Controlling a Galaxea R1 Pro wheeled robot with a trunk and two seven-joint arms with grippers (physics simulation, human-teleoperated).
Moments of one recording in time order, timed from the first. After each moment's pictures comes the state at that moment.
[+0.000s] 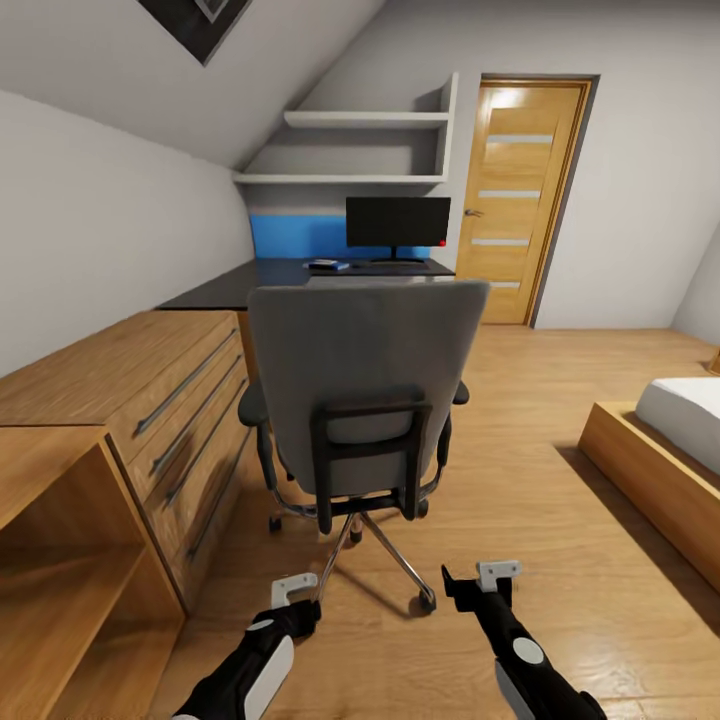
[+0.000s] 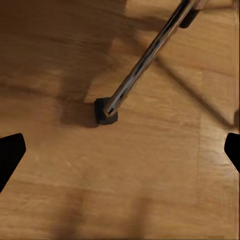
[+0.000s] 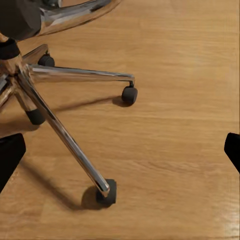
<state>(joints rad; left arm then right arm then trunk) -0.46 -0.14 -0.24 -0.58 0.41 0.19 0.31 -0.39 -0.05 0.22 -0.65 -0.14 -0.21 -0.06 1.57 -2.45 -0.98</state>
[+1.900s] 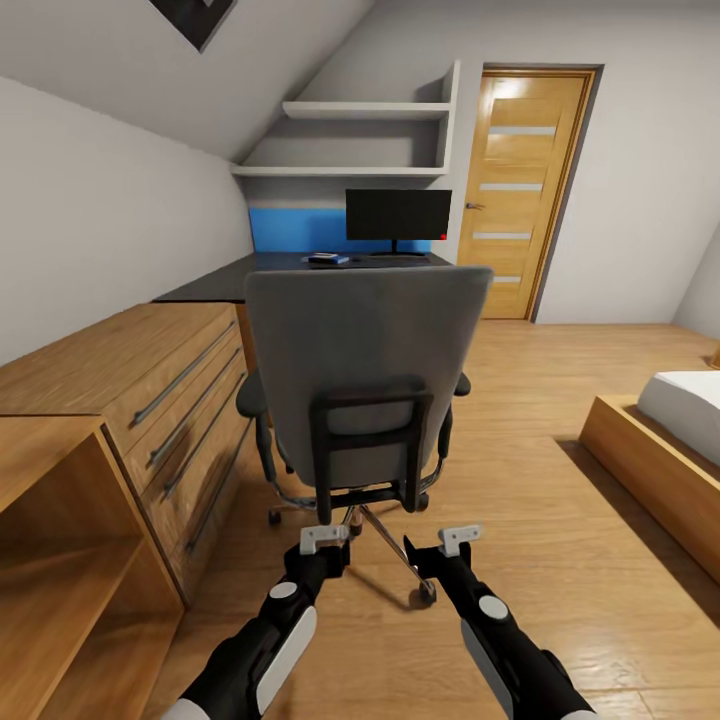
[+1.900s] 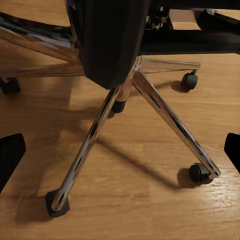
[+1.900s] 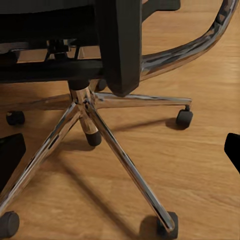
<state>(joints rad) -0.46 -0.12 -0.45 -0.87 0.39 0.16 0.32 -0.43 0.02 0.24 -0.79 -0.13 -0.08 0.02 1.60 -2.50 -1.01</state>
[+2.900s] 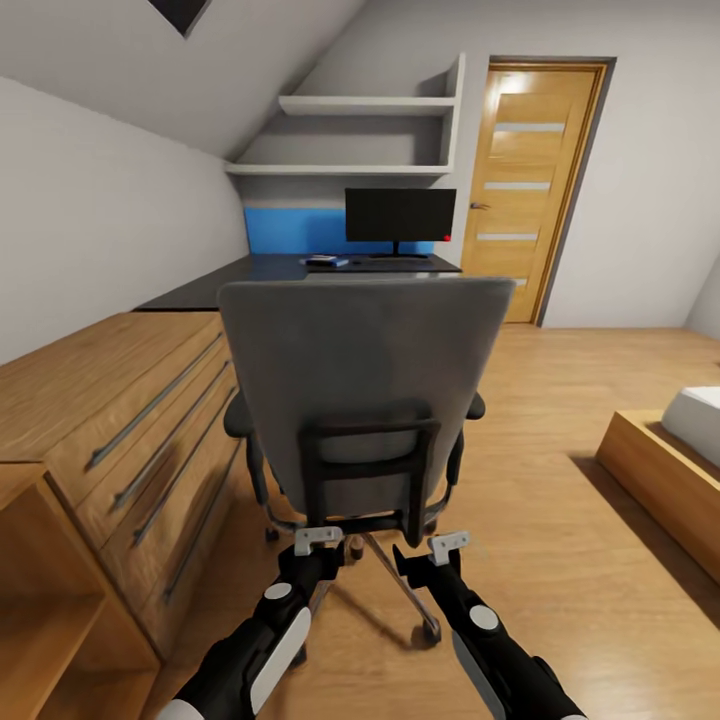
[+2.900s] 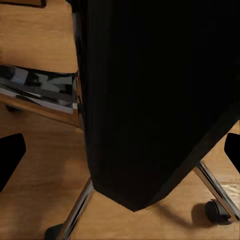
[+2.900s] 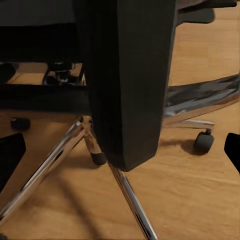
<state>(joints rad) -0.46 -0.11 -0.44 -0.86 0.39 0.16 0.32 -0.43 0.03 0.30 -0.75 -0.14 -0.12 0.02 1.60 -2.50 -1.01</state>
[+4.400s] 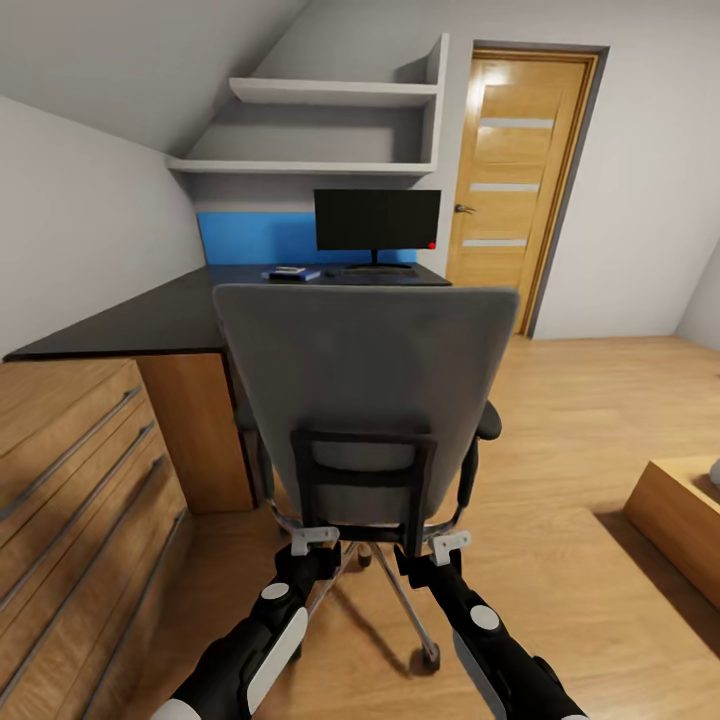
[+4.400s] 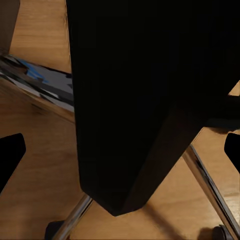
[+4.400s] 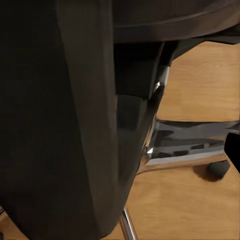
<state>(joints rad) -0.46 -0.10 -0.44 -0.86 0.39 0.16 0.32 -0.43 0.03 0.30 -0.75 -0.13 -0.12 0.02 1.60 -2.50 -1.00</state>
